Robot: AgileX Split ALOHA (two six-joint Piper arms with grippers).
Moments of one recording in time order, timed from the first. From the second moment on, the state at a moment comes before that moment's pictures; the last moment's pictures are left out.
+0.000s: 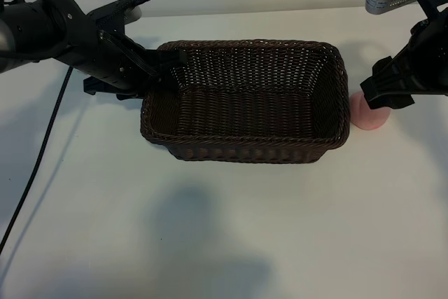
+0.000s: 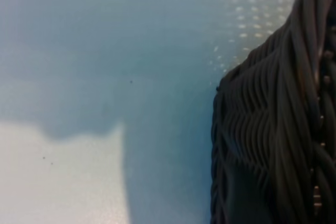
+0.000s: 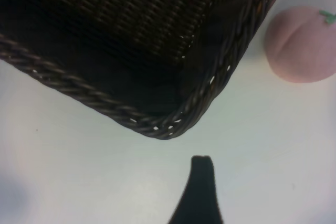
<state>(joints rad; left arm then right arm) -0.26 1.92 -1.21 -0.51 0.47 0.05 0.17 1.44 -1.12 0.15 0.93 -0.15</state>
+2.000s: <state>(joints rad) -0.26 0.65 -0.96 -0.05 0.96 -0.01 0.17 1.44 -1.12 0.15 0.93 -0.15</state>
